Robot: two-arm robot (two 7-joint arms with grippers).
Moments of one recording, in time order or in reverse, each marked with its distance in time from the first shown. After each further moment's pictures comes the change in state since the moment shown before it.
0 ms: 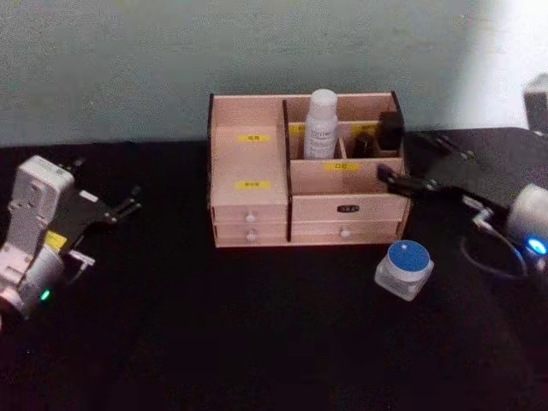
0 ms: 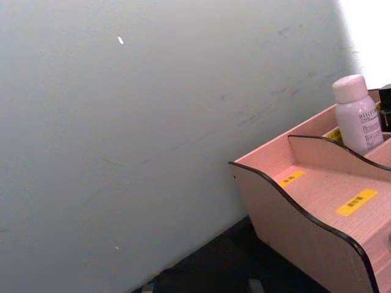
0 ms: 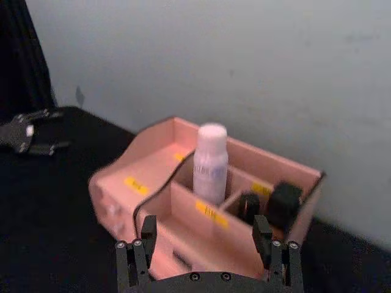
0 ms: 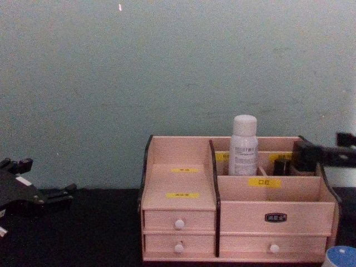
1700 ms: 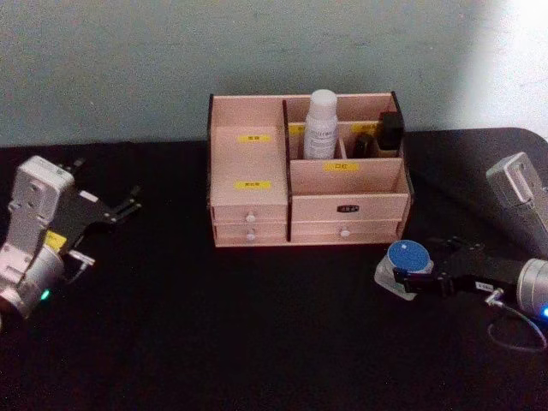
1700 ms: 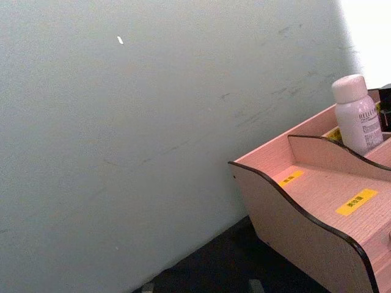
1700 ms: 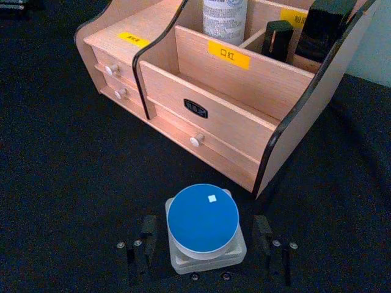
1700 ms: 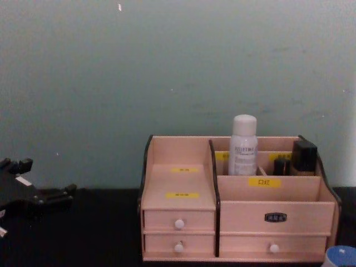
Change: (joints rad) left arm 0.000 0.000 0.000 0.000 0.000 0.000 0.000; right arm -0.074 0.171 -0.131 -0.041 0.049 0.234 -0.083
